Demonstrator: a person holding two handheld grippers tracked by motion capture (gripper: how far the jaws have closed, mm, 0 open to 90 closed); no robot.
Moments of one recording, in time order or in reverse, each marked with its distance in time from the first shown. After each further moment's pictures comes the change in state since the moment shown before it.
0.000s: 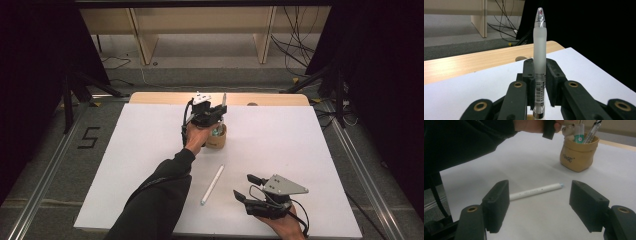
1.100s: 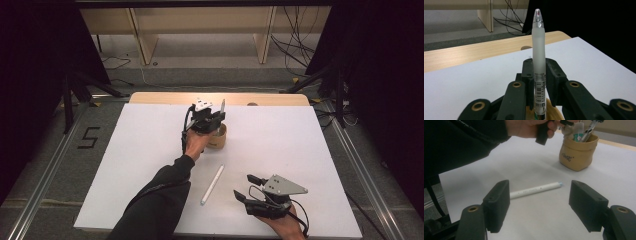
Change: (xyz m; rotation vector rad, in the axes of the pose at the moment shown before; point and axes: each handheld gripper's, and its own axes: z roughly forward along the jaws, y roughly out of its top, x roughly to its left) left arm -0.006 -0.015 -0.006 0.061 0.054 0.055; right arm -0.001 -0.001 0.001 0.004 -0.005 -0.009
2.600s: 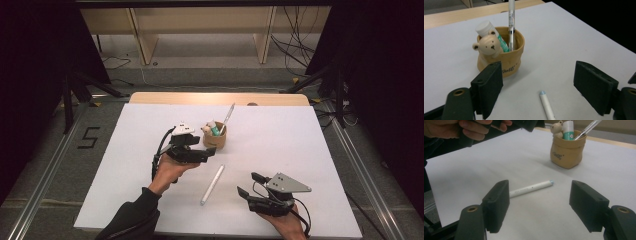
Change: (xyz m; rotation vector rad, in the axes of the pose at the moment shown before) left arm -0.018 -0.032 -0.108 0.195 -0.132 0.054; right arm -0.008 -0.003 -0.002 -0.005 -0.044 0.045
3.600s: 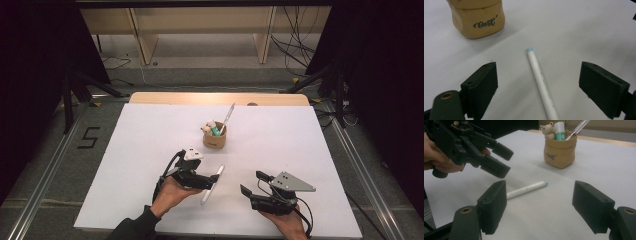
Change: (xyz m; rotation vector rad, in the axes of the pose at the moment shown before) left arm -0.033 -0.048 0.004 0.155 0.045 0.048; right arm -0.007 -0.002 -0.003 -0.024 -0.026 0.045
